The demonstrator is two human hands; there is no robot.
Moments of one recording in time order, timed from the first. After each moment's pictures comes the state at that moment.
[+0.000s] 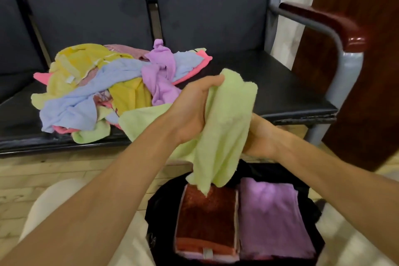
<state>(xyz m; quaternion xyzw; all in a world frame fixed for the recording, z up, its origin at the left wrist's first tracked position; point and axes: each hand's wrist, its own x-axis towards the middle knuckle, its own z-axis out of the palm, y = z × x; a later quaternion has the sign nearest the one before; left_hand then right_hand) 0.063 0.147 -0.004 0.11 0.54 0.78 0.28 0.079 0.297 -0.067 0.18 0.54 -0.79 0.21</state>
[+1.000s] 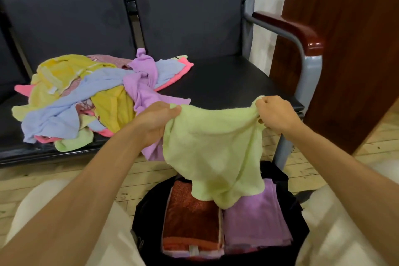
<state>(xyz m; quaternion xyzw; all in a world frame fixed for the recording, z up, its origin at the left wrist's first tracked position) 0.045 0.128 -0.027 -0.02 0.77 0.62 0.16 0.102 0.381 -0.040 0.17 0.91 -0.36 -0.10</state>
